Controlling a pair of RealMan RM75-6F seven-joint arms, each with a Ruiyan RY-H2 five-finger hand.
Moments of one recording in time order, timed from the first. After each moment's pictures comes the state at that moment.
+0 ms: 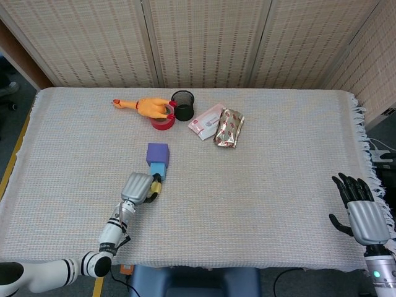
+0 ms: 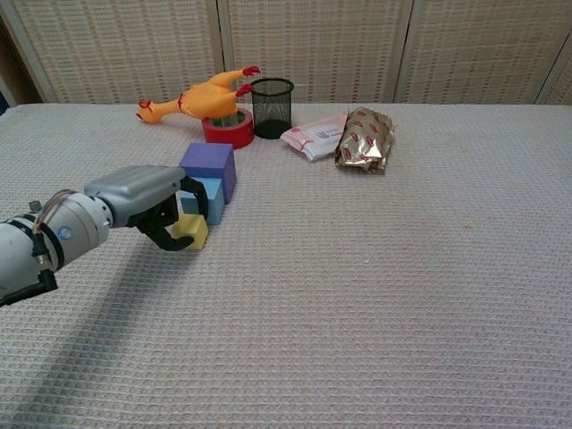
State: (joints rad) left arm -0.72 -1.74 -0.18 -1.32 1.05 0.99 0.44; right arm 0.09 -1.09 0.04 -1.66 -1.48 1.41 -0.08
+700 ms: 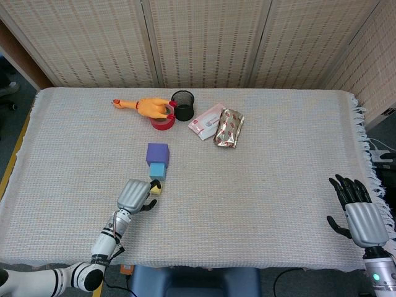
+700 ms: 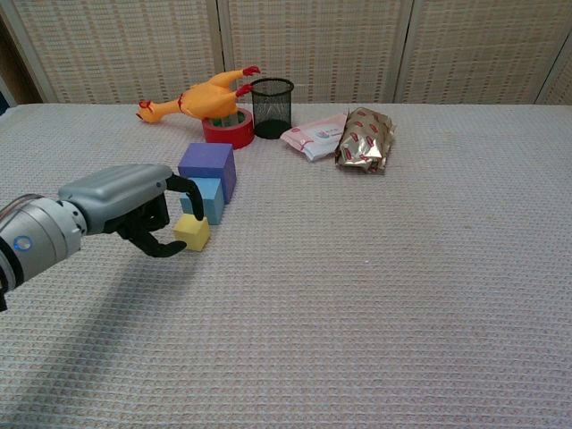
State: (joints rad) left arm -0.65 -1.65 -0.12 -1.51 1.13 1.09 0.42; right arm 0.08 -1.08 0.02 -1.67 -1.52 1.43 -0.07
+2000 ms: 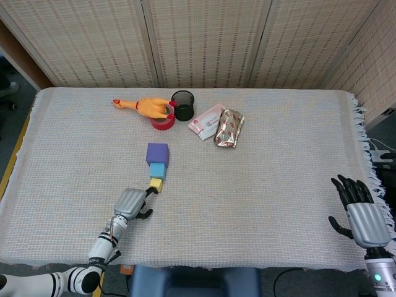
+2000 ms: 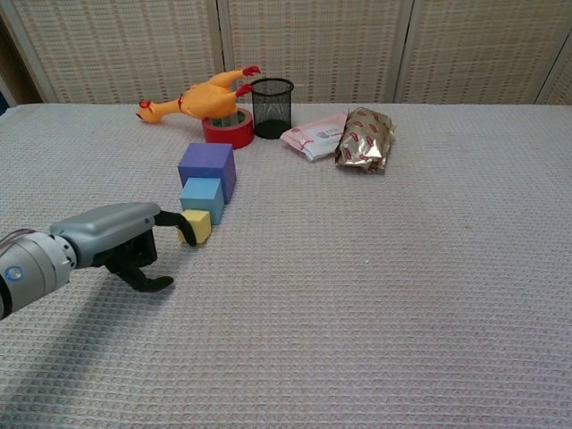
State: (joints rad) left arm -0.62 -1.67 -0.11 -1.44 1.07 0.98 0.36; right arm 0.08 -1.08 0.03 -1.69 -1.49 1.42 -0.09
